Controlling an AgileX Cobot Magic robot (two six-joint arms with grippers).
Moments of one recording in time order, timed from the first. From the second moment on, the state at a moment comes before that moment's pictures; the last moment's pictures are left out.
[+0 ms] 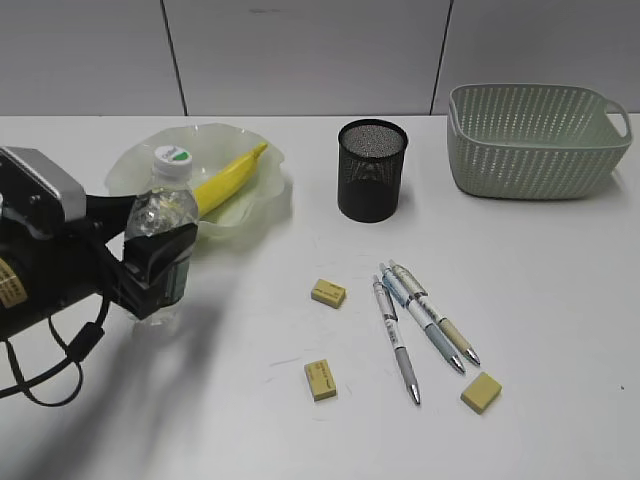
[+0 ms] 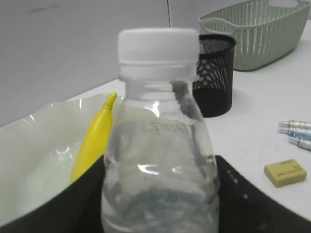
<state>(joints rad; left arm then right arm) -0.28 1.80 -0.37 0.41 -1.17 0.02 0.19 0.06 -0.51 -0.01 1.04 0.04</state>
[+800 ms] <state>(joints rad) -0.28 1.91 -0.35 0.47 -1.27 0.03 0.19 0.06 -0.51 -0.01 1.04 0.04</state>
